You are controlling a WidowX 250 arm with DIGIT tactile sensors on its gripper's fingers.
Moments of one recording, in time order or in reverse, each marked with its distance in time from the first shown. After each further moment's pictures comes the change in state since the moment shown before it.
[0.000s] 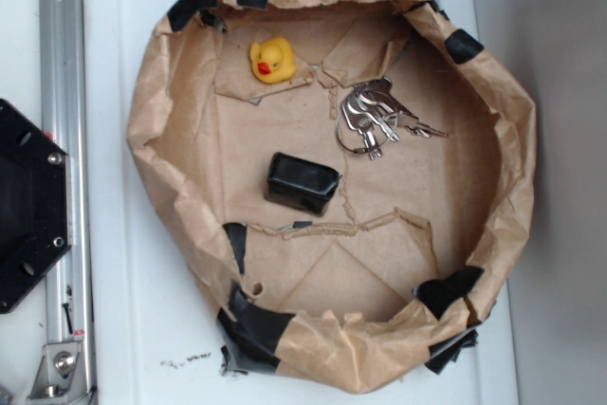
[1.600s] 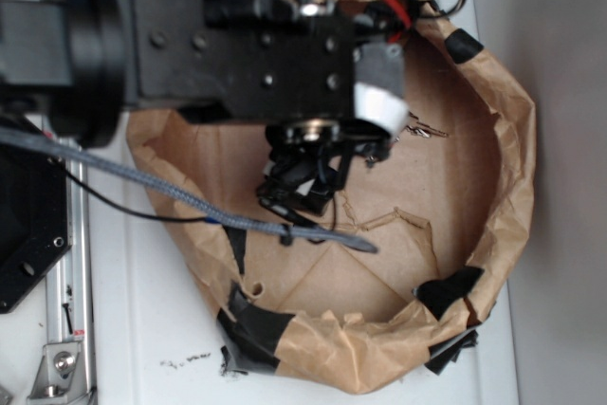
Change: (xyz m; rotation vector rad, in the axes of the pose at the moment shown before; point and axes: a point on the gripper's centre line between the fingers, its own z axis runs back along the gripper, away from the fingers) arm 0.138 0.068 -0.177 0.175 -0.027 -0.593
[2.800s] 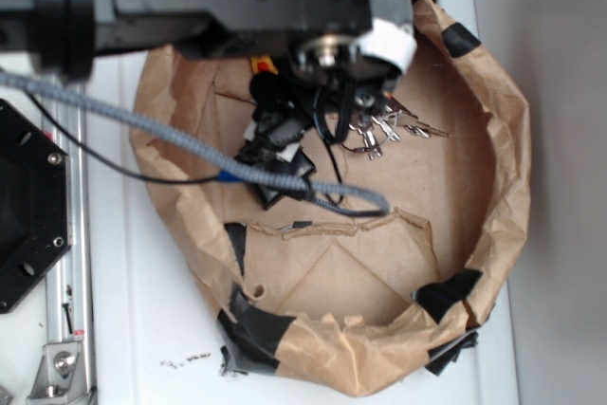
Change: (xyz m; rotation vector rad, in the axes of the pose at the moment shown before) arm -0.012 0.014 0.035 -0.046 0.071 0.037
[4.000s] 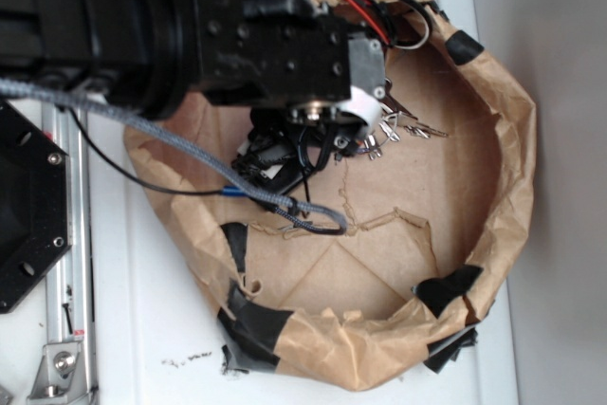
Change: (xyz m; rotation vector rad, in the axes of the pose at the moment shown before) arm -0.014 -0.005 -0.074 -0.010 0.056 -0.183
